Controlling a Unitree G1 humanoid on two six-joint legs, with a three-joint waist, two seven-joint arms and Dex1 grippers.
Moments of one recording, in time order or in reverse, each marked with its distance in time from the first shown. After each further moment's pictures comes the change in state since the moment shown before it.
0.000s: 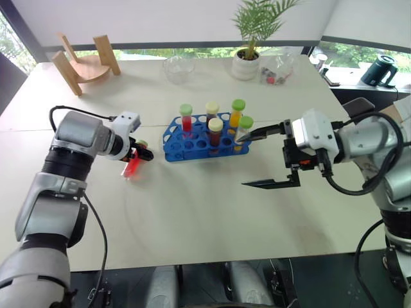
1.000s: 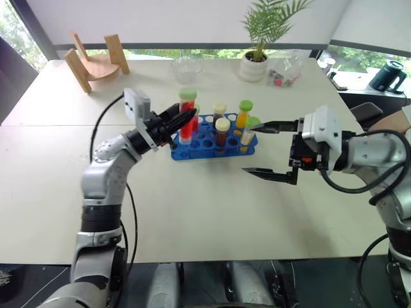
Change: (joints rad) left arm 0.410 -0.427 0.377 -0.389 -0.139 -1.054 -0.213; right arm 0.151 0.021 -0.111 -0.119 0.031 0.130 -0.261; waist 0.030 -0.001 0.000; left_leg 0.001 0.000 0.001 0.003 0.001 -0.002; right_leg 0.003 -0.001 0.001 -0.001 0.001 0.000
